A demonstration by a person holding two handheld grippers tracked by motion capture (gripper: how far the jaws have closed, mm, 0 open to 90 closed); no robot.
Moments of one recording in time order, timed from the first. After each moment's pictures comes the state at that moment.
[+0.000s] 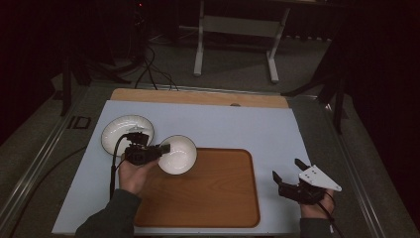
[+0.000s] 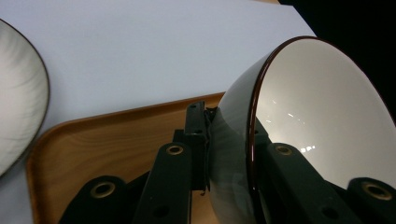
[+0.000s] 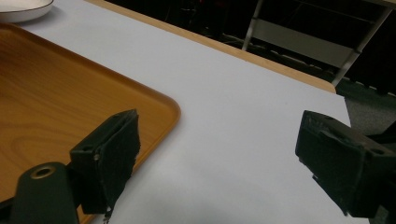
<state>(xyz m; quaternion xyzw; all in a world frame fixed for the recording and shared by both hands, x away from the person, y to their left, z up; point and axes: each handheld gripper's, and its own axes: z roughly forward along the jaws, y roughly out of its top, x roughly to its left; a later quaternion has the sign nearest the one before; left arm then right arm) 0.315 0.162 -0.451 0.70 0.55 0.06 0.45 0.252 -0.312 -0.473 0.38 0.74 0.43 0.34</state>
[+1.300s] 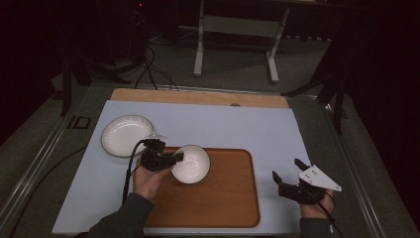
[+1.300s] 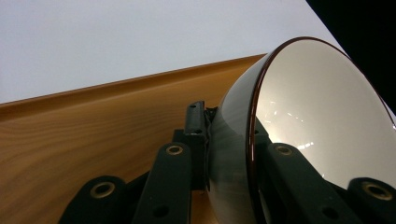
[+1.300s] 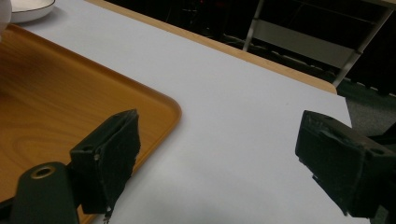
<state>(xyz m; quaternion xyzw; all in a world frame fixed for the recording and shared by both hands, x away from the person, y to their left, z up) 0.312 0.126 -0.467 0.73 0.53 0.04 0.43 0.252 -0.312 -0.473 0.38 0.74 0.44 0.34</state>
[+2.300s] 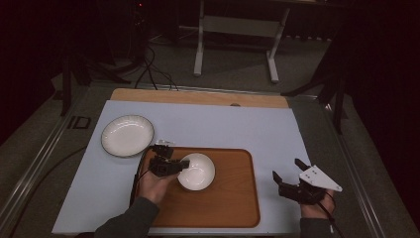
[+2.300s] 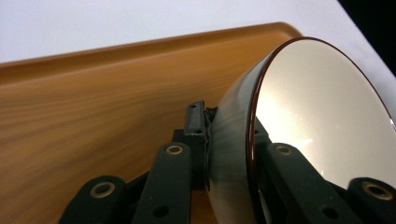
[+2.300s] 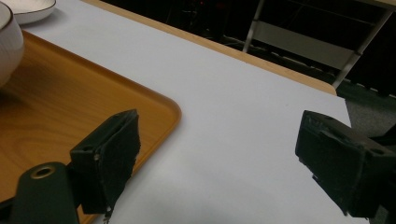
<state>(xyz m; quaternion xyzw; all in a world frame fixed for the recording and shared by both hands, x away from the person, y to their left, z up) 0.311 0.108 -0.489 0.75 0.53 0.02 0.40 0.252 -0.312 -0.473 0.38 0.74 0.44 0.34</state>
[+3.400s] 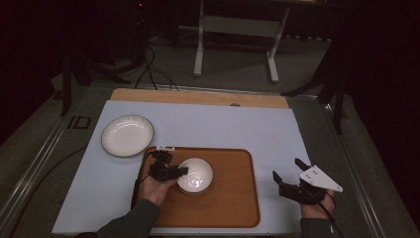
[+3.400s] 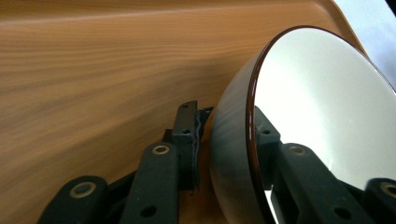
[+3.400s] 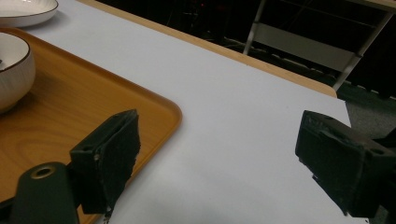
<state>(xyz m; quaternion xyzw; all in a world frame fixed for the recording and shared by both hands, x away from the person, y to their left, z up) 0.311 0.113 -0.517 0.74 0.55 0.00 0.38 0.251 -0.312 -0.472 0.38 0.74 0.44 0.34</state>
